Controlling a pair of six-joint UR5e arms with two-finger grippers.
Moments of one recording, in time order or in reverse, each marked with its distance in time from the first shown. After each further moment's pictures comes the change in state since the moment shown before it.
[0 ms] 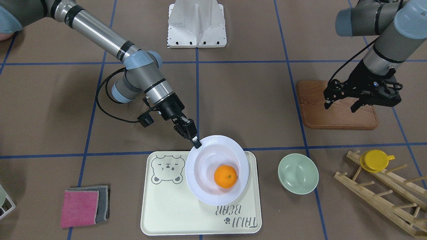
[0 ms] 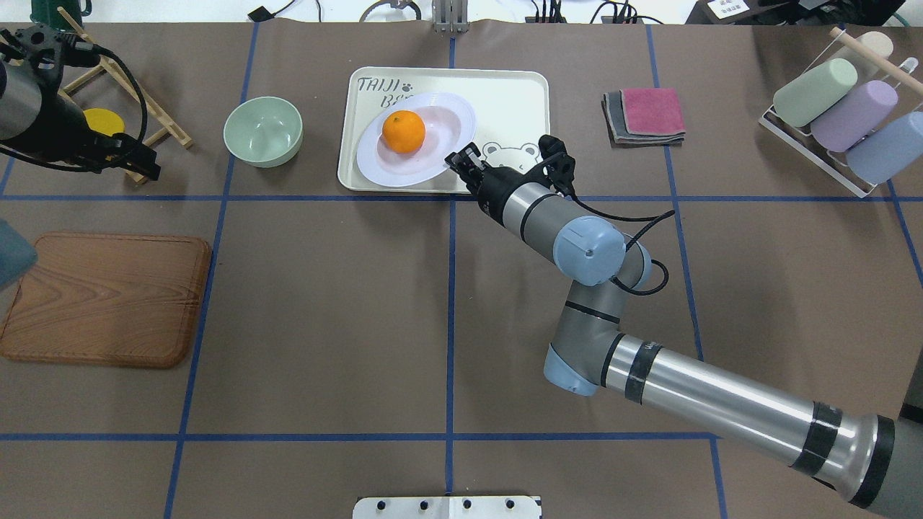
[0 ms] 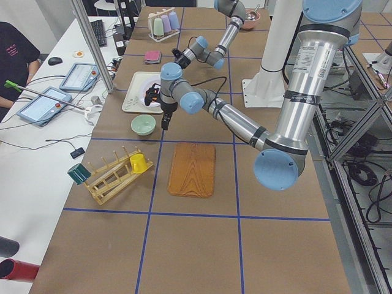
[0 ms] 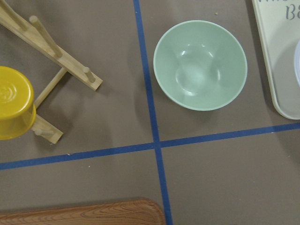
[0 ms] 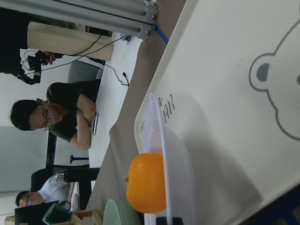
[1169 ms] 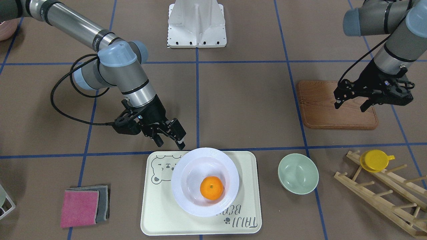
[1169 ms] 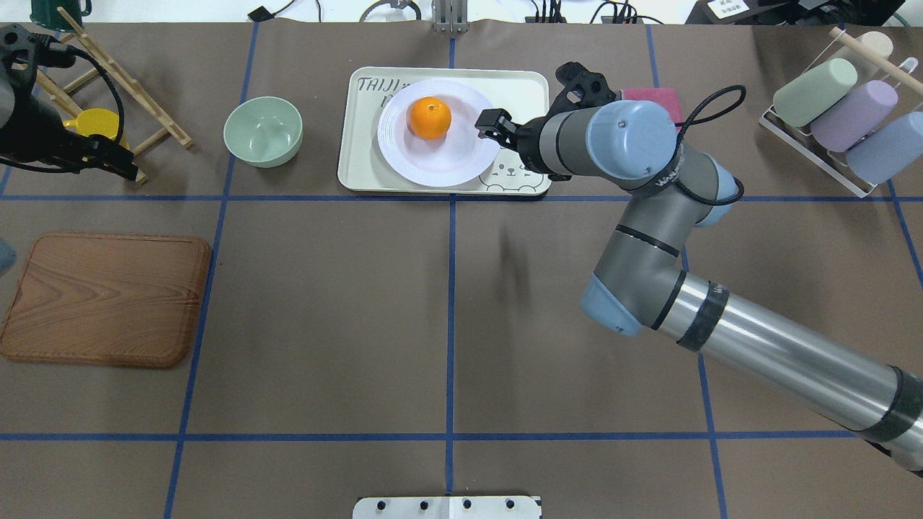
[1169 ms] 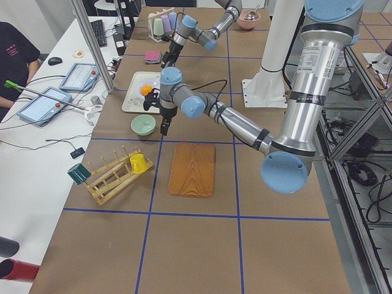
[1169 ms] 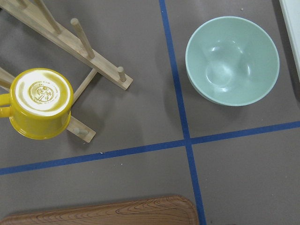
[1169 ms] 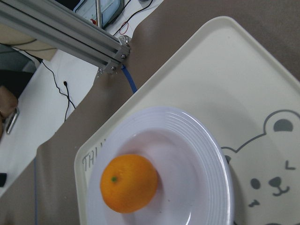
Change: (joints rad) left arm -0.023 0.032 -0.004 -0.006 -0.001 0.026; right arm 0.175 -0.098 0.398 -0.723 0.440 -0.465
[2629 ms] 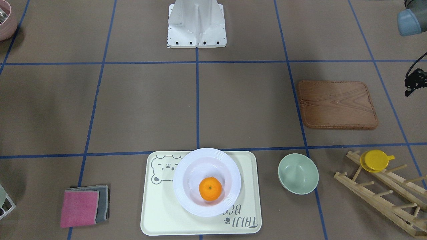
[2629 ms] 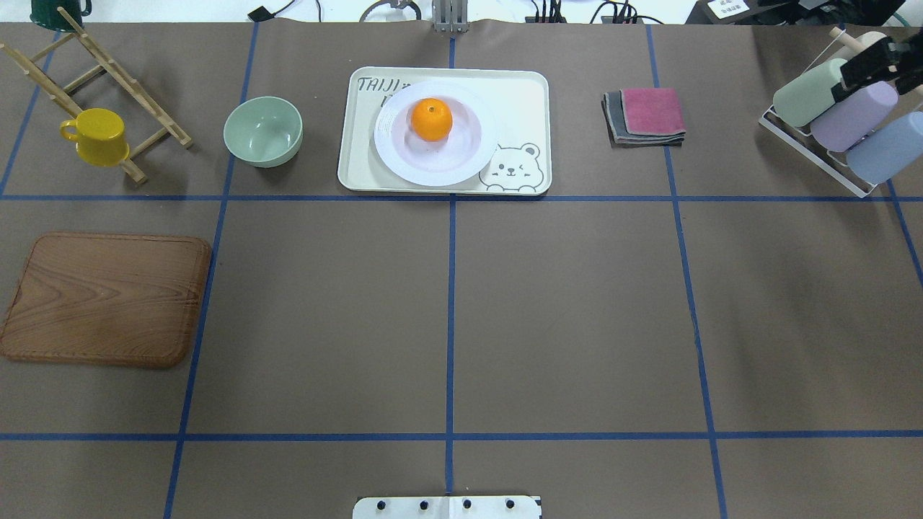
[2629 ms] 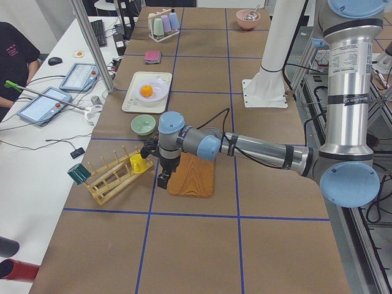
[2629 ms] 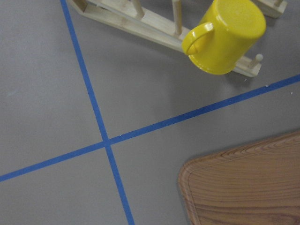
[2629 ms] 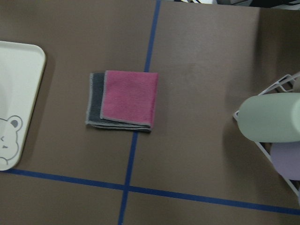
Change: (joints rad) left arm -0.262 0.260 0.089 -0.008 -0.031 0.550; right arm 0.673 -0.390 0.248 -0.618 0.586 -1.299
